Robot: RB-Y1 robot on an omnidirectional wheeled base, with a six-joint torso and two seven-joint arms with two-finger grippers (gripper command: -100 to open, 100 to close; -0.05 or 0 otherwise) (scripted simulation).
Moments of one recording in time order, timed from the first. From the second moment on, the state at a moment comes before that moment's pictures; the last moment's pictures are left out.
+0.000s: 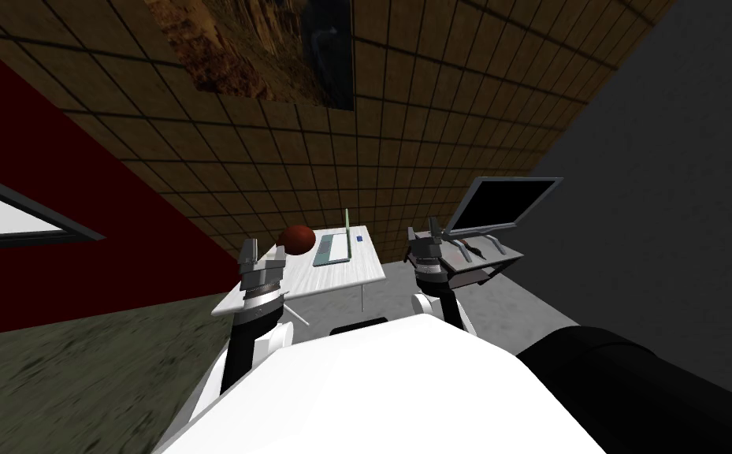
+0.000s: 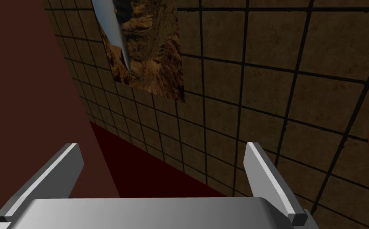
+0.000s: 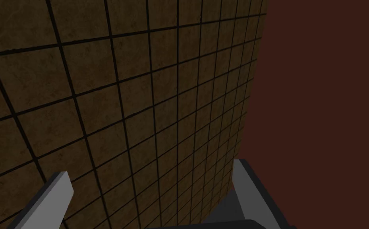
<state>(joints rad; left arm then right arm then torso) 0.53 -0.05 0.00 -2.29 -0.11 -0.45 0.12 0.51 -0.01 0.06 -2.38 0.01 -0.43 -0.10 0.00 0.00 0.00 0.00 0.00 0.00</state>
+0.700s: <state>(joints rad) 0.53 -0.05 0.00 -2.29 -0.11 -0.45 0.12 0.51 -0.01 0.06 -2.38 0.01 -0.43 -0.10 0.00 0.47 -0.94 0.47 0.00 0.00</state>
